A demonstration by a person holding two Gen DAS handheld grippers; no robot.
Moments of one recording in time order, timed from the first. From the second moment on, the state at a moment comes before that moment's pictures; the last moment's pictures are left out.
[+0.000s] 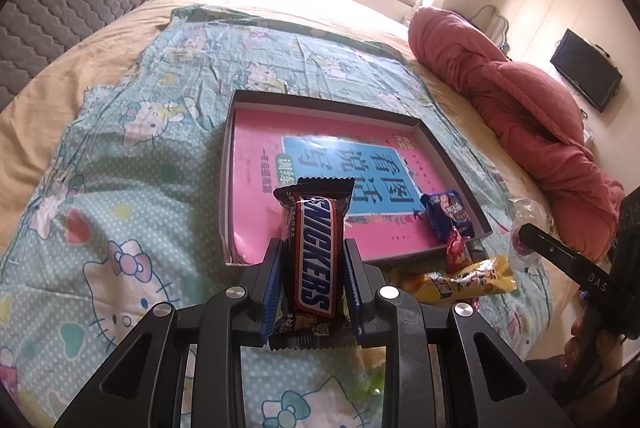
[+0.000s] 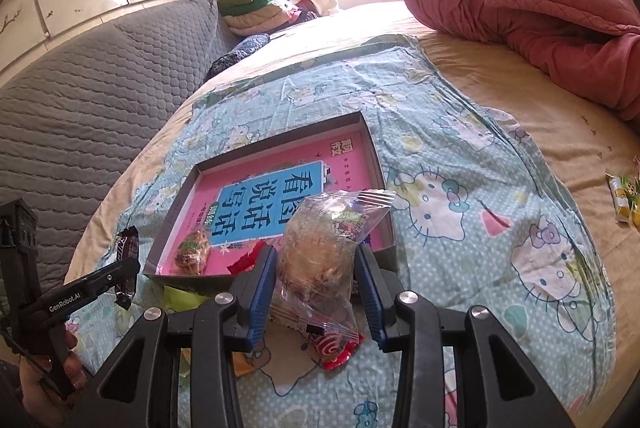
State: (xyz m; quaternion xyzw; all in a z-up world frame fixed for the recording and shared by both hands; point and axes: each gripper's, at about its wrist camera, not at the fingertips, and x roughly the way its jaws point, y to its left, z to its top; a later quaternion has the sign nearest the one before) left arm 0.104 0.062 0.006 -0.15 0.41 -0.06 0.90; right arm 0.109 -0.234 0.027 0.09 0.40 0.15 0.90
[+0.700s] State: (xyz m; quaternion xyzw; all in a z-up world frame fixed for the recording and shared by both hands) left arm 0.124 0.045 0.004 -0.14 0.41 -0.08 0.90; right arm 0.124 -0.246 0.021 0.10 0.41 0.14 0.90
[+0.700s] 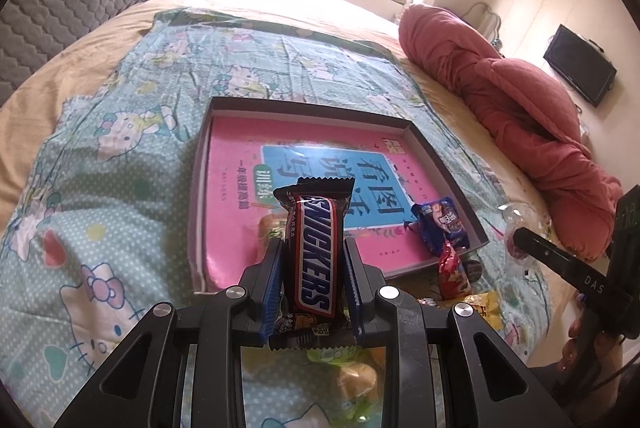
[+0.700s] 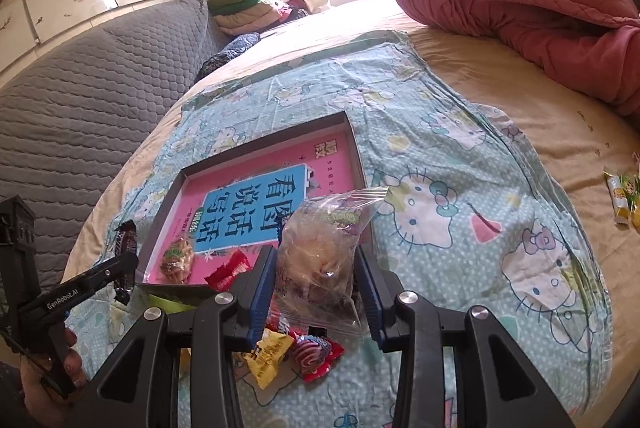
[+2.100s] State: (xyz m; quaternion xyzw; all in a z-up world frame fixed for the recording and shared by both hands) left arm 0.174 -0.010 -0.019 -0.10 0.43 -0.12 0.89; right arm 0.186 -0.203 0.005 0.06 0.42 0.17 0.89
